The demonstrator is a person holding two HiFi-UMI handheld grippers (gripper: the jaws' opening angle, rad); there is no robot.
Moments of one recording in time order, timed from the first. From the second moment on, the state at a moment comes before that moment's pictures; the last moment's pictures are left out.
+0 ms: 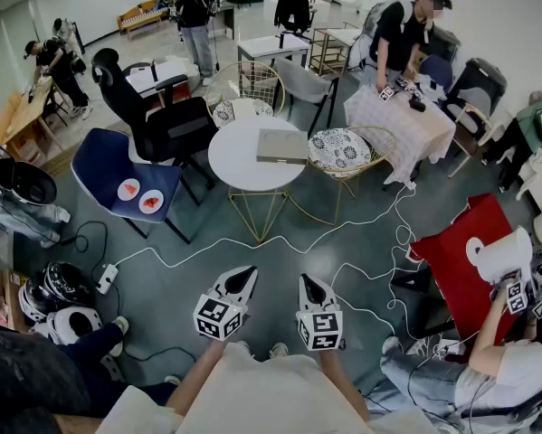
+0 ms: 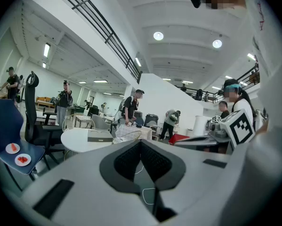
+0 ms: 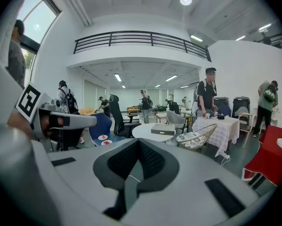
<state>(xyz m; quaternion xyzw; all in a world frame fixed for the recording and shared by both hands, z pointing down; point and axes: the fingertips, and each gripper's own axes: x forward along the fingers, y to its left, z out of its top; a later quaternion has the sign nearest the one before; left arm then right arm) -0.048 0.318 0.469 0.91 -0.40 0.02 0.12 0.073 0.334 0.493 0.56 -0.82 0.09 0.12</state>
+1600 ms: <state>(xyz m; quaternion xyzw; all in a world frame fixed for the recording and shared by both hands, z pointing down) 0.014 0.320 0.495 0.89 -0.43 0.04 0.13 0.137 0.332 0.521 0.51 -0.84 0.11 0.13</state>
